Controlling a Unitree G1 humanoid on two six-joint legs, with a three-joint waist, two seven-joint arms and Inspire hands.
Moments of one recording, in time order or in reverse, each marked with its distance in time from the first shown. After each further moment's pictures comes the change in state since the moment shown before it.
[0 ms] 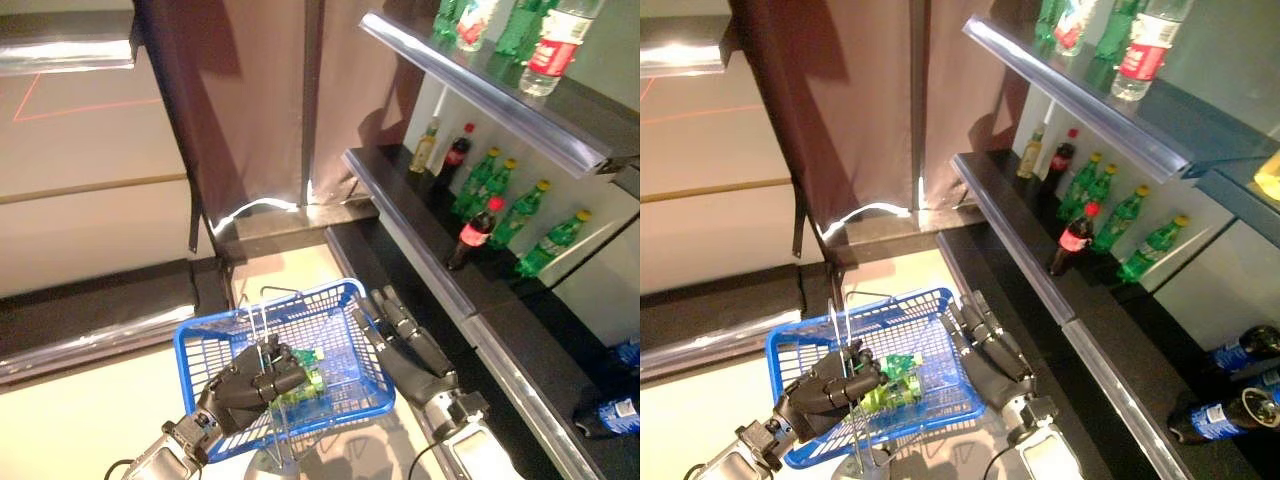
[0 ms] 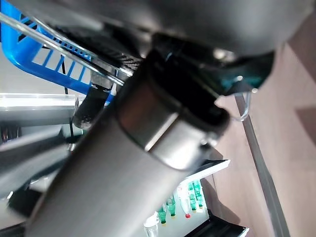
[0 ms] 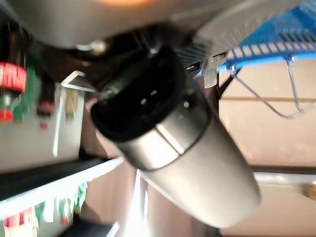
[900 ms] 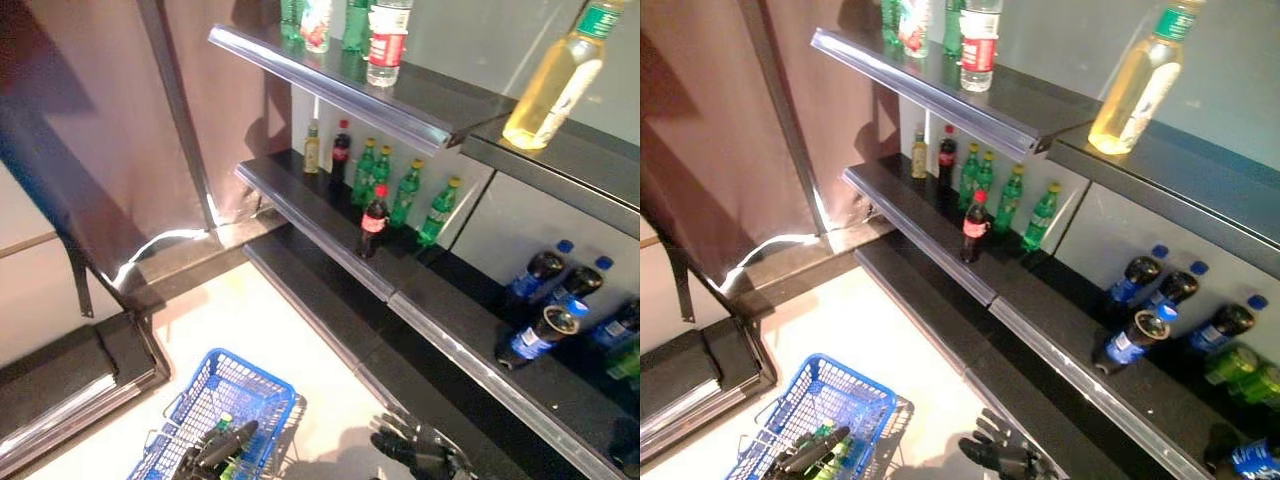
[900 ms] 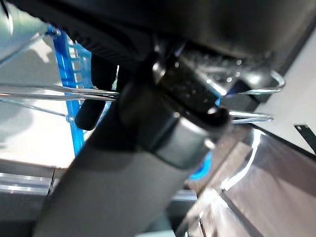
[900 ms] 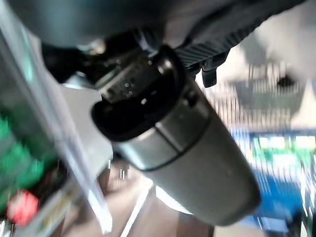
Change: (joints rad) left arm -0.182 -0.290 -0.067 0.925 0.206 -0.390 0.508; right arm -0.069 0.018 -0.029 0.840 -0.685 0.099 0.055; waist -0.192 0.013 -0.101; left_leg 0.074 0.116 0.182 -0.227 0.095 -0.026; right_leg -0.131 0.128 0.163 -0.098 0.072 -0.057
